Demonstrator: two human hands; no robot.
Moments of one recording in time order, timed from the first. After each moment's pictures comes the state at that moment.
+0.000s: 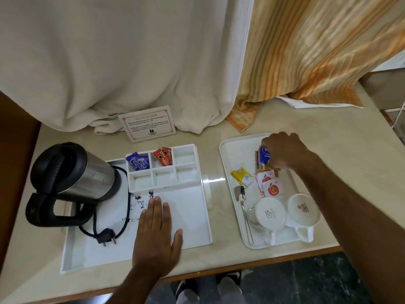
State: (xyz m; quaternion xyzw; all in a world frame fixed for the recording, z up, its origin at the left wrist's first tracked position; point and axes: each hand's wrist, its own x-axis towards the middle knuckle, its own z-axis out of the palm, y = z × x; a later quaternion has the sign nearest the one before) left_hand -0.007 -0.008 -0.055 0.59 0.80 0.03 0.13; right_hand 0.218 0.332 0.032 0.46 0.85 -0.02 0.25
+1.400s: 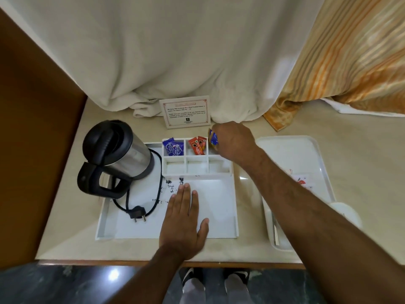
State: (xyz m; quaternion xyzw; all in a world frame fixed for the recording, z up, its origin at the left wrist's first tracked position) left_hand -0.006 -0.007 -0.057 0.59 0.80 0.04 0.10; right_hand 0.028 0.253 0.037 0.37 0.92 -0.11 0.04
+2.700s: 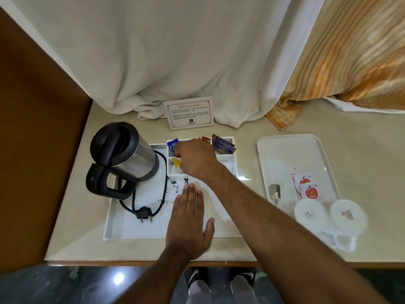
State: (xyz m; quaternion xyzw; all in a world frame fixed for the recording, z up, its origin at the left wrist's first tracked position) left_hand -0.007 -0.008 -0.061 0.59 0.79 0.05 0.11; right_hand -0.029 0.174 0.042 0.30 0.94 -0.17 0.03
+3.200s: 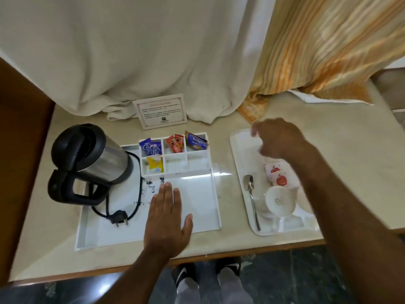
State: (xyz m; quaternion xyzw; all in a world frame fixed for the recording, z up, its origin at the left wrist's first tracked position) left_hand -0.009 -0.010 -0.067 0.59 0.80 0.05 0.11; right_hand 0.166 0.287 0.084 0.48 0.86 -0.11 0.16
